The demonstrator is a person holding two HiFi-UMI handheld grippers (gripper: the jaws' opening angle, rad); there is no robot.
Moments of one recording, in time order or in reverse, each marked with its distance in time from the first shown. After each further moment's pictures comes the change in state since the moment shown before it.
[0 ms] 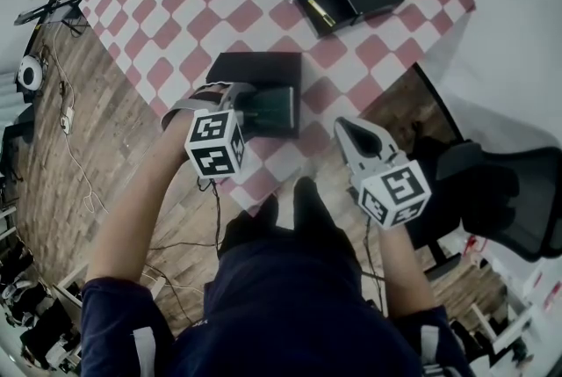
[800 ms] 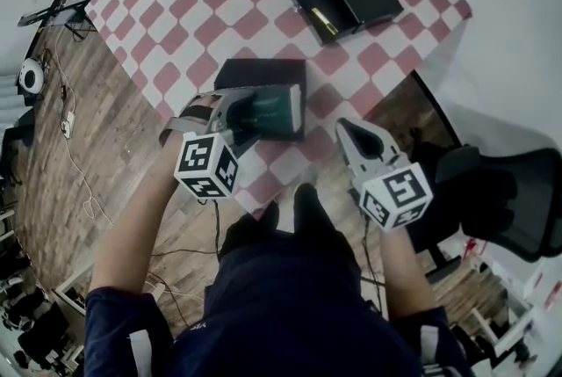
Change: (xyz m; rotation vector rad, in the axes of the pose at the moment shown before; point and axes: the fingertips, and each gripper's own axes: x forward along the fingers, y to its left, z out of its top) left arm -0.049 0.012 0.010 -0.003 -0.153 0.229; right arm -0.002 0.012 0.022 -0.029 -0.034 -0.016
